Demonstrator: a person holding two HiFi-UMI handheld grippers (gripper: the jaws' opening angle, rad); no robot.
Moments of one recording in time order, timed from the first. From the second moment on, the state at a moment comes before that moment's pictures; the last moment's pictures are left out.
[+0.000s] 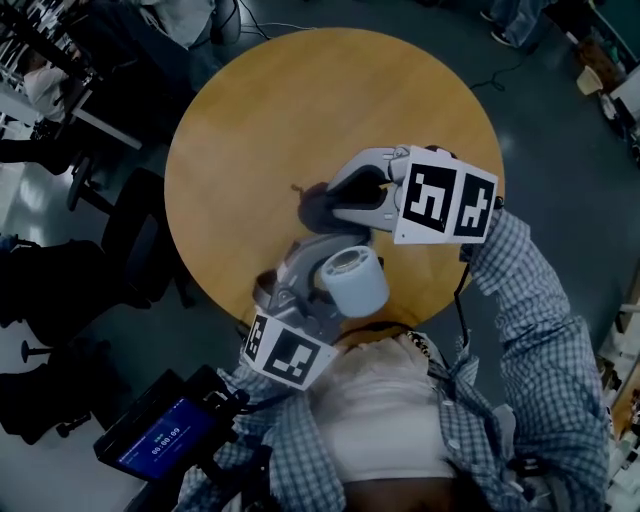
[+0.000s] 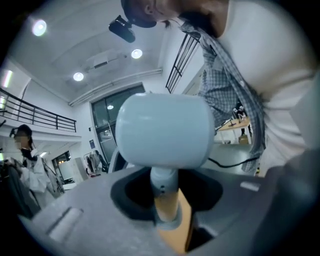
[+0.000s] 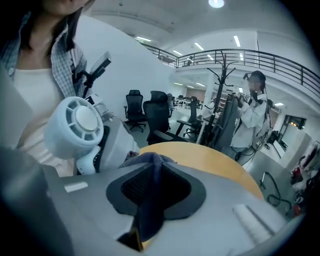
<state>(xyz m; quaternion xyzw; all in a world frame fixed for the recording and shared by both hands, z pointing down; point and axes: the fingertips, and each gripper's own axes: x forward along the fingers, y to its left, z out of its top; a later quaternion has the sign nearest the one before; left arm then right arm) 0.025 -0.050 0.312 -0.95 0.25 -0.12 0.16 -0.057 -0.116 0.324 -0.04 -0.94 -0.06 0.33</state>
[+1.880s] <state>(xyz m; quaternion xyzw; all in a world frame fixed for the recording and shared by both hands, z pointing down) -0.042 -0.181 0.516 -0.88 0.42 -0.21 -0.07 0.030 -0.213 0.578 0.42 -0.80 0.35 0.25</state>
